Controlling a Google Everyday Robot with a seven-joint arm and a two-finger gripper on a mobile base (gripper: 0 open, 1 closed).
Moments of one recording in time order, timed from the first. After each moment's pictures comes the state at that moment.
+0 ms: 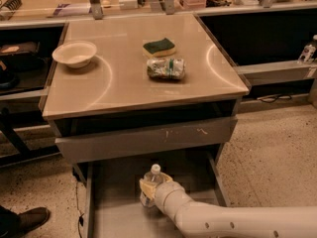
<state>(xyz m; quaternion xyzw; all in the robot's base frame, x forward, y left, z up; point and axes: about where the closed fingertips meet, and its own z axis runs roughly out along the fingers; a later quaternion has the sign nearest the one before) 0.499 0.013 0.513 -0.14 0.85 0.19 0.47</state>
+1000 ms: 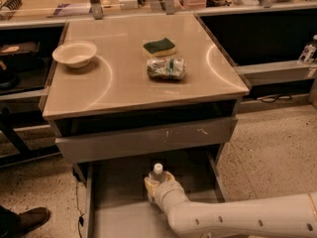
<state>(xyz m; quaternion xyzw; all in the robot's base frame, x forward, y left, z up) 0.516 -0.004 0.489 -0.13 0.86 0.12 0.48</state>
